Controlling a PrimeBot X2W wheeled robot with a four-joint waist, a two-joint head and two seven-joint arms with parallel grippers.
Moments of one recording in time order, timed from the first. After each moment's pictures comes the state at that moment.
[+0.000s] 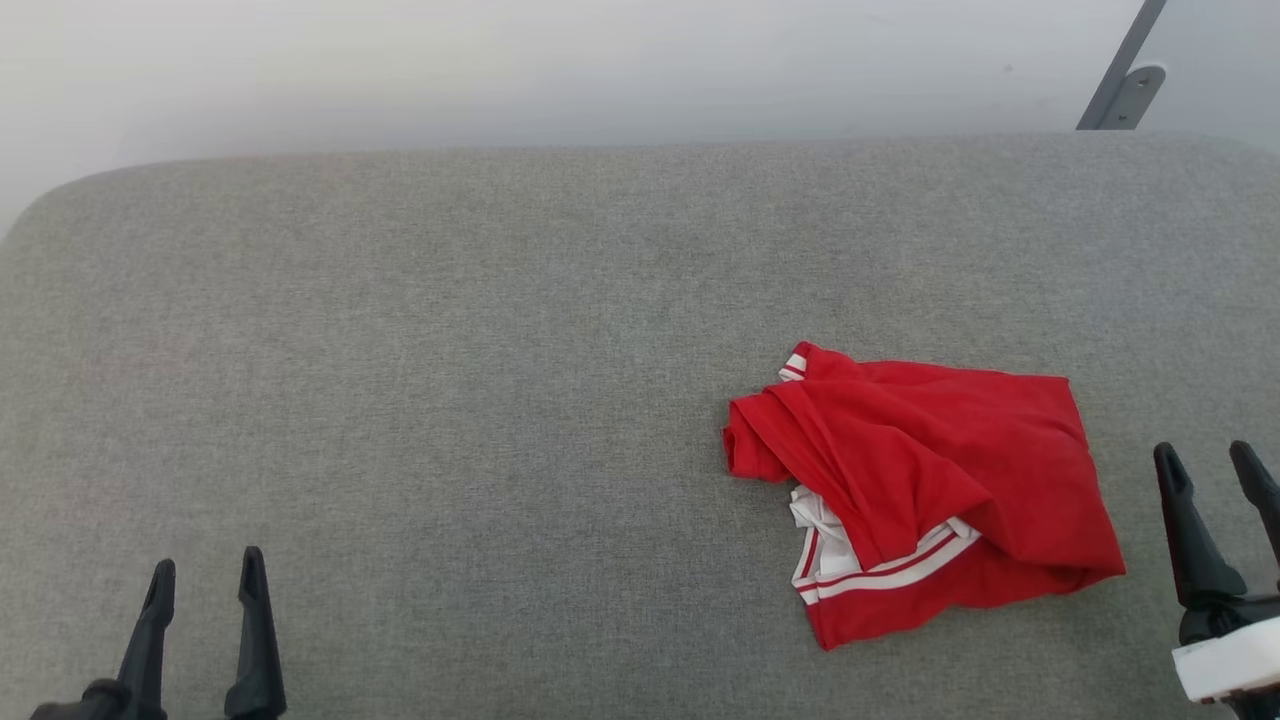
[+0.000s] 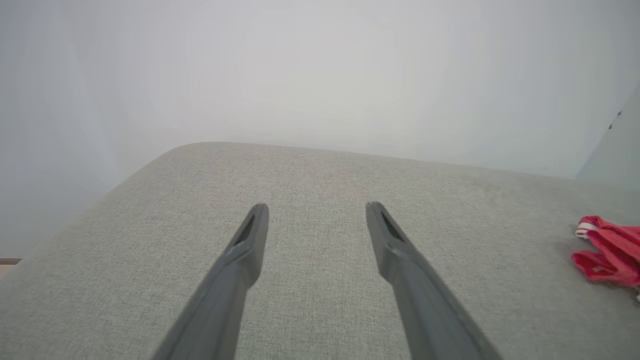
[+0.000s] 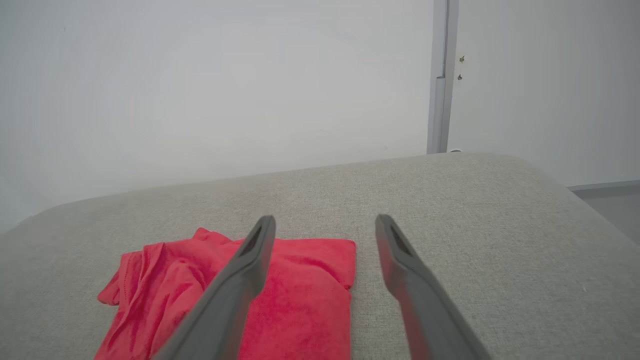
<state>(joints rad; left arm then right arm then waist) 0.19 0.11 0.16 -0.03 -0.25 -0.13 -0.26 0.02 -0.46 0.04 0.13 0.65 0.13 -0.24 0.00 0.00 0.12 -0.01</state>
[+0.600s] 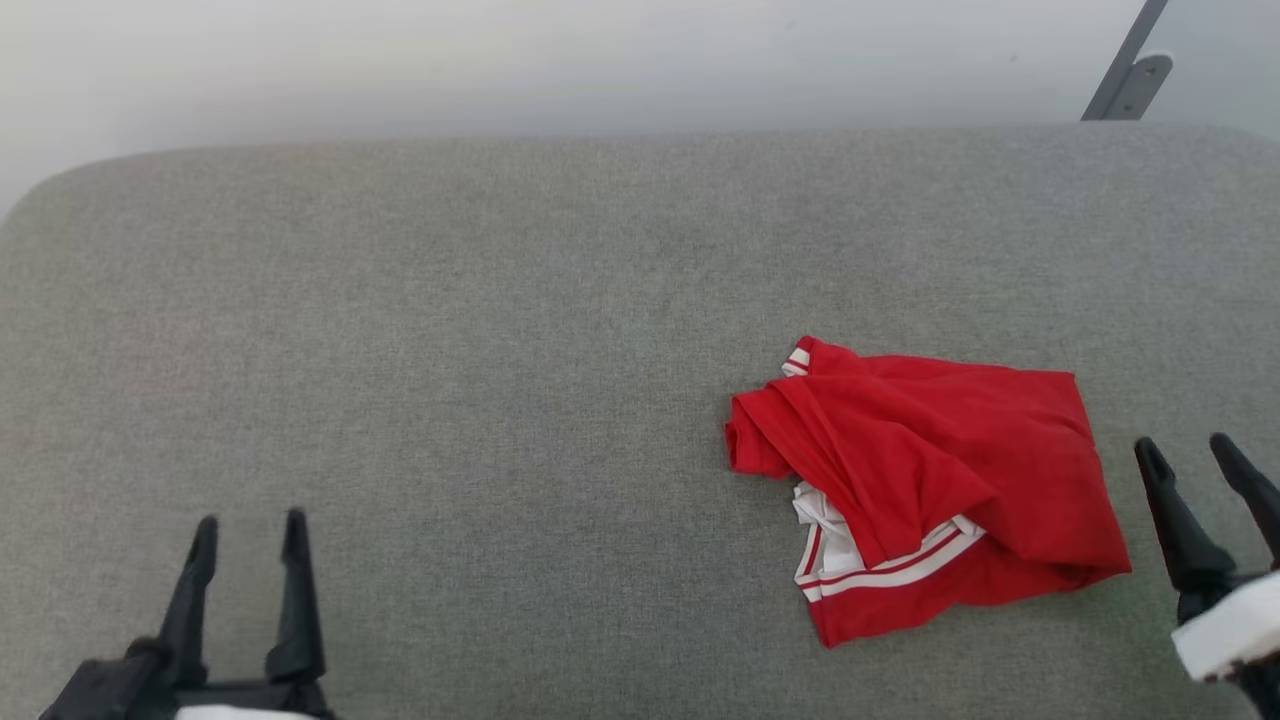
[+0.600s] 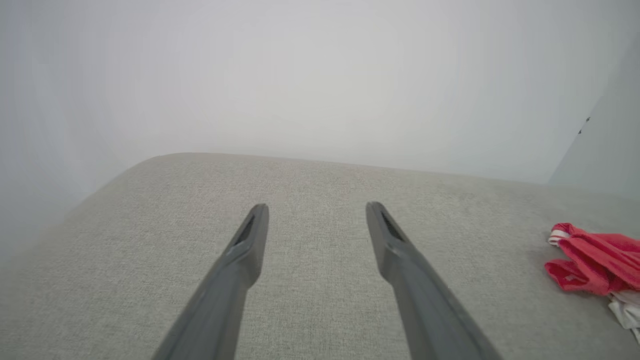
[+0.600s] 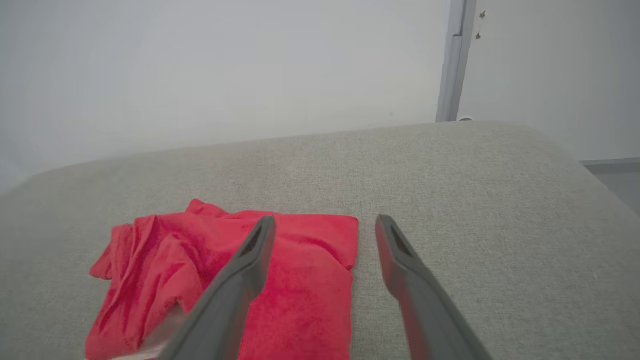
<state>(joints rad) 0.16 0.10 0.11 -0.05 -0.24 -0.13 -0.26 0.02 -0.45 0.00 0.08 0.64 0.13 -0.08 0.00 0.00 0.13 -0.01</state>
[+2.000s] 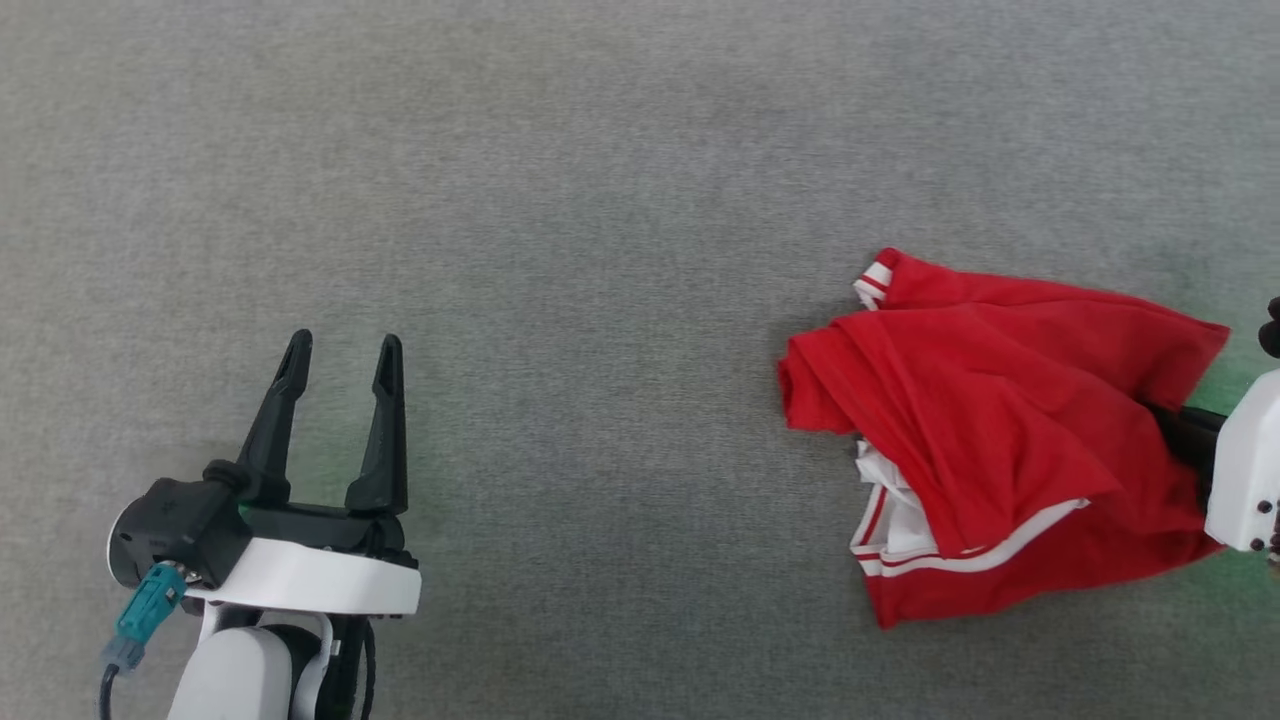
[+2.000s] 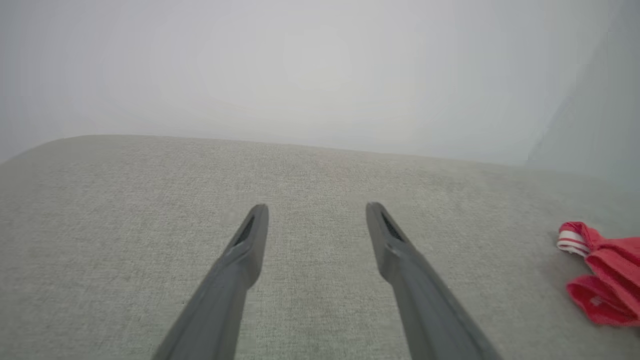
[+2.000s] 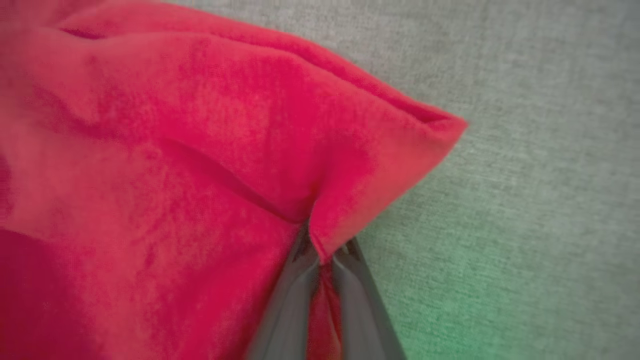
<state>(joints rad) -0.15 0.13 -0.06 0.03 -0.28 -0.13 -0.26 -0.31 -0.59 0.10 0.15 0.75 0.13 0.76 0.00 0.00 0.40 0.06</state>
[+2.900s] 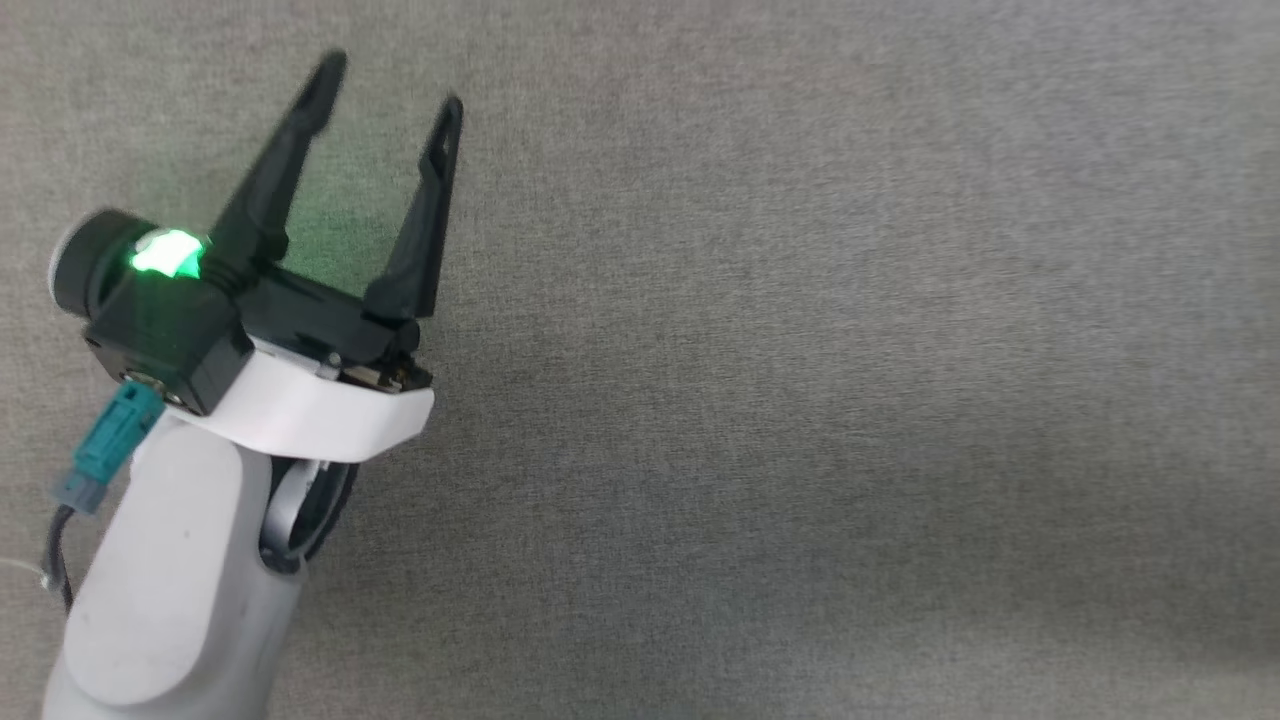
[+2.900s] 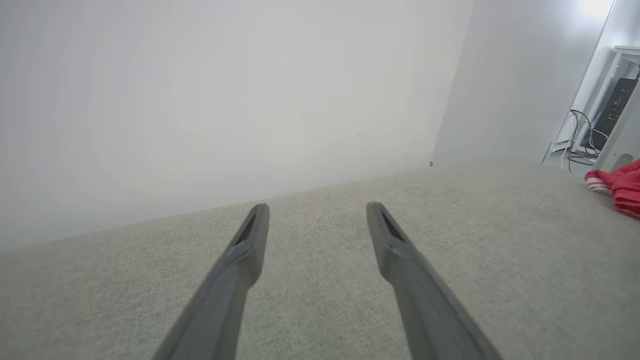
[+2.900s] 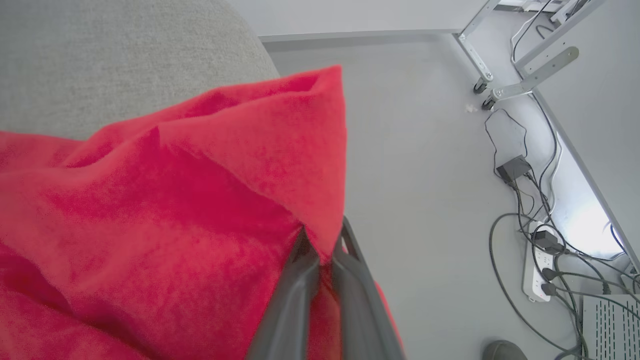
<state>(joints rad) -0.50 0.32 -0.27 -0.03 -0.29 -0.13 -0.26 -0.54 -0.74 -0.45 0.49 0.44 0.13 0.44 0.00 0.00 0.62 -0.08</state>
